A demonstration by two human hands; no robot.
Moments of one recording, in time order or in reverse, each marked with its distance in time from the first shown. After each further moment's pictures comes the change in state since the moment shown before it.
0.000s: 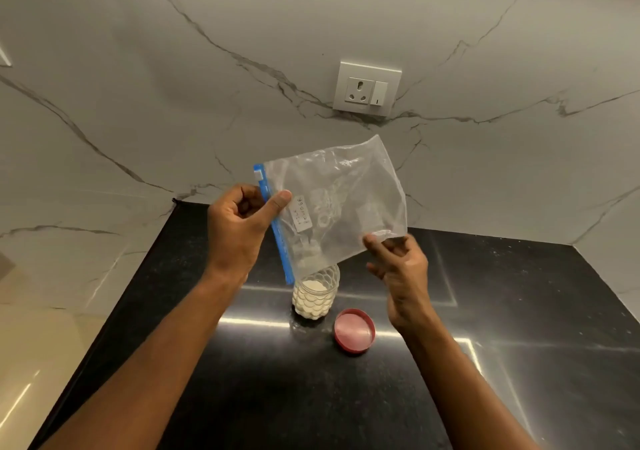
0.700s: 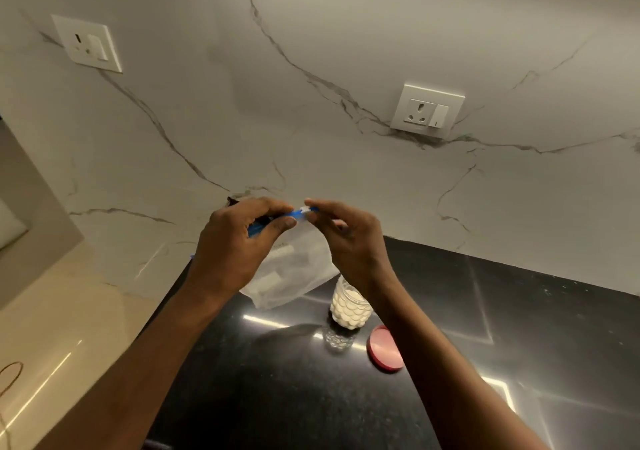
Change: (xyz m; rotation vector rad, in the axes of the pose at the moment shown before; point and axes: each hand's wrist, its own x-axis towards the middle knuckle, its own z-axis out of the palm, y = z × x) left_hand -0.025 0.054 -0.088 0.654 -0.077 0.351; right_hand -0.029 -0.047 0.140 -0.381 -0.505 -0.643
